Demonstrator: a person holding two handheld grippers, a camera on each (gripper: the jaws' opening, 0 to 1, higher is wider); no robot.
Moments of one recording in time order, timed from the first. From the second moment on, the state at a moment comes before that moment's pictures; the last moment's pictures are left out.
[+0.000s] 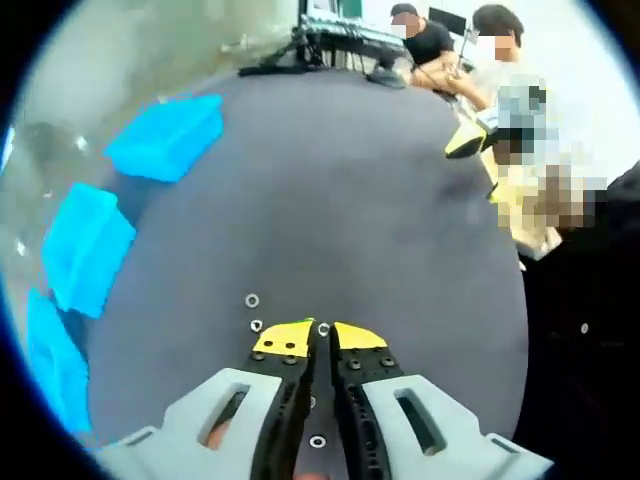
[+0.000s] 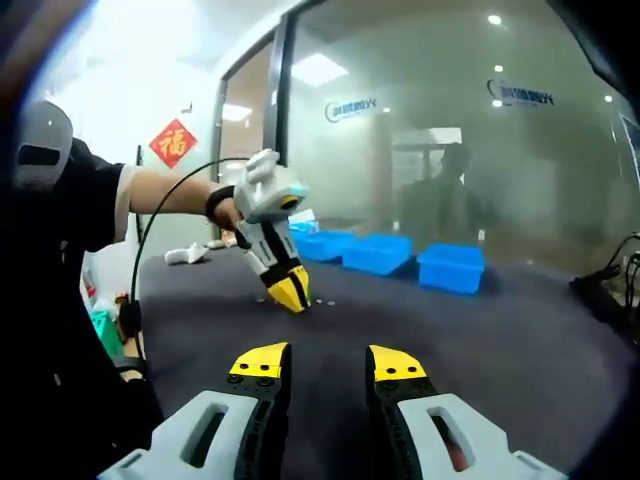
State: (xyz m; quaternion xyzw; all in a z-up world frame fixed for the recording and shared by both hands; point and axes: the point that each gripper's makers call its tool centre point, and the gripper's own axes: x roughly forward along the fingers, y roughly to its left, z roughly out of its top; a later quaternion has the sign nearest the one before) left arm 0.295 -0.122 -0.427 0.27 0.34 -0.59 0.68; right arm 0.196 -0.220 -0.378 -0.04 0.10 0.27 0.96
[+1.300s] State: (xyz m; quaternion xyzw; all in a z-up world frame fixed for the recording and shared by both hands) left arm 0.348 0.045 -0.296 0.01 0.03 -0.27 0.96; right arm 0.198 -0.186 -0.347 -0.05 0.06 0.29 0.96
